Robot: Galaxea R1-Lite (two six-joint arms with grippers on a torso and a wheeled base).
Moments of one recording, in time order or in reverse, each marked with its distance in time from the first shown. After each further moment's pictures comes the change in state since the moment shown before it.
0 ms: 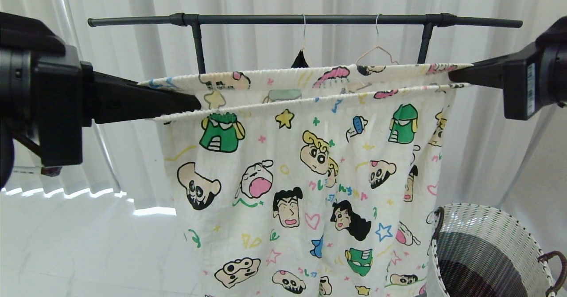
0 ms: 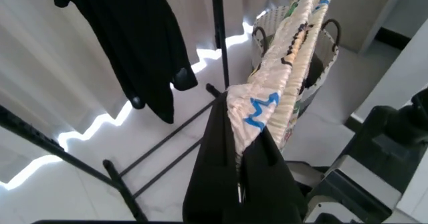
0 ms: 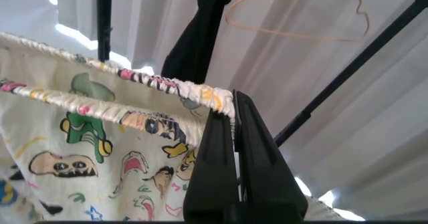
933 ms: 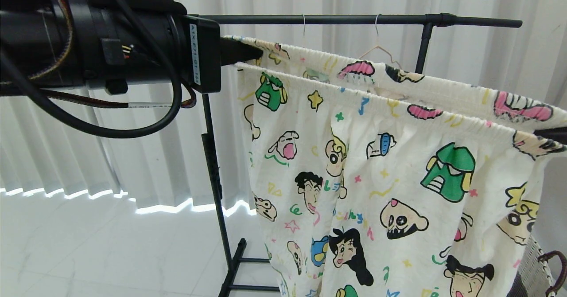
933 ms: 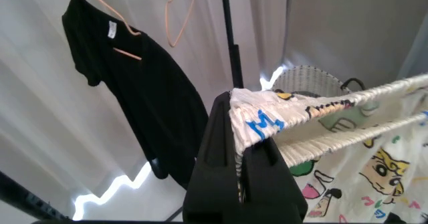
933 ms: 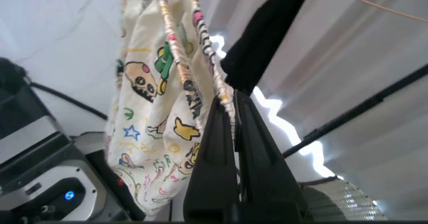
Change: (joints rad) left arm 0.007 0.193 -0.003 -0.416 0.036 0.011; right arm 0.349 -0.198 0.002 0.318 0.008 0.115
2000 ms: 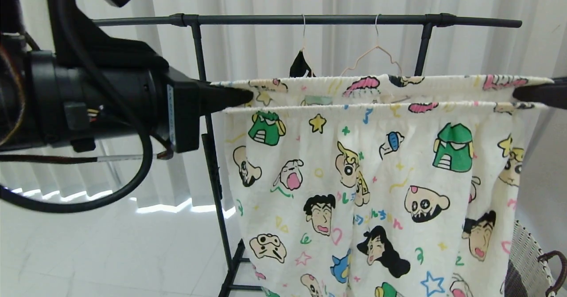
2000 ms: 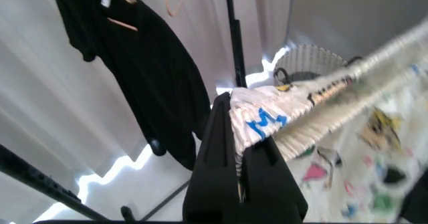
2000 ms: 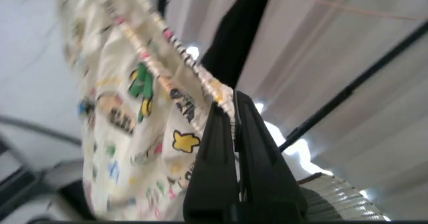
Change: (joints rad) left arm -0.047 -0.122 0.208 0.000 0.020 0.006; right arm -0.233 0.000 0.127 -0.291 -0.008 -0.033
